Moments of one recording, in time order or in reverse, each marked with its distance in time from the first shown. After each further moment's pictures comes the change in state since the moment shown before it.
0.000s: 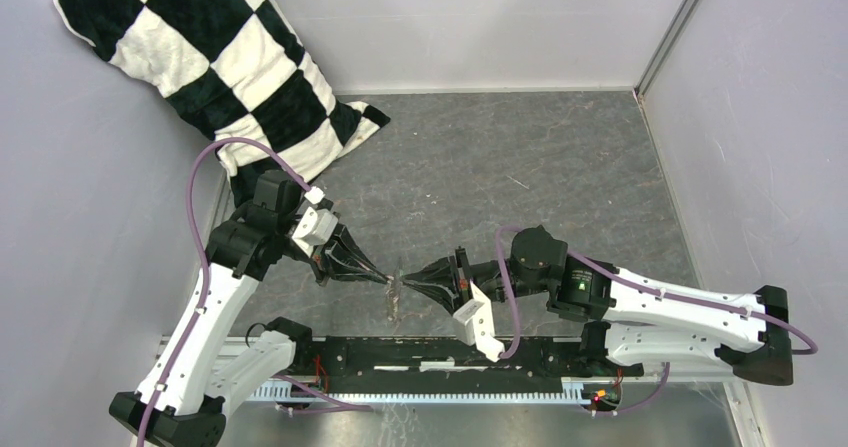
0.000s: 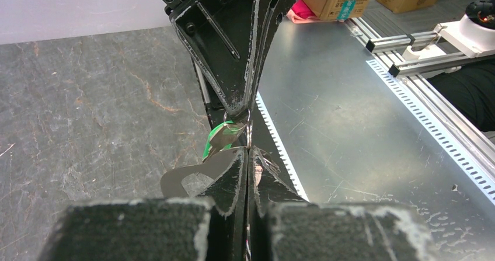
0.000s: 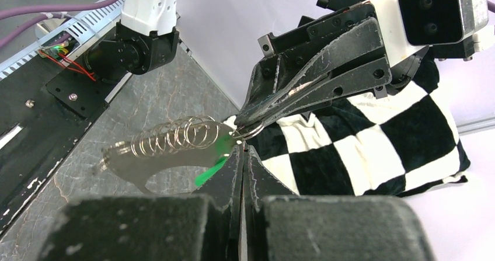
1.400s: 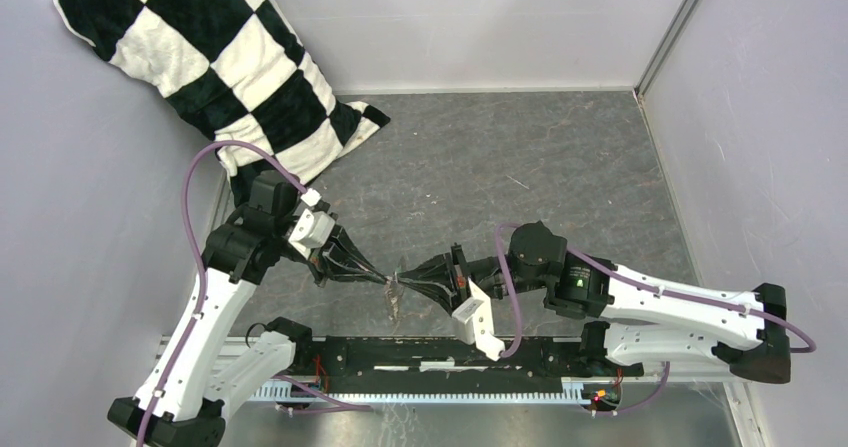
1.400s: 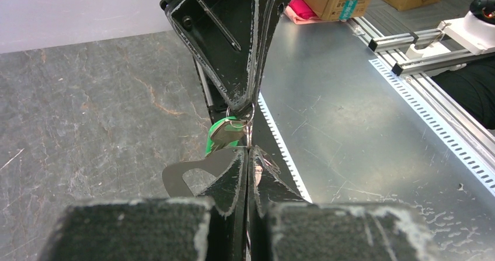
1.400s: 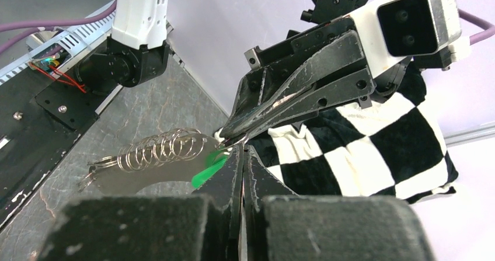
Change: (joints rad) left arm 0.000 -0.020 0.000 0.029 0.000 -0.027; right arm 0.000 0.026 0.036 0.013 -0.022 -0.005
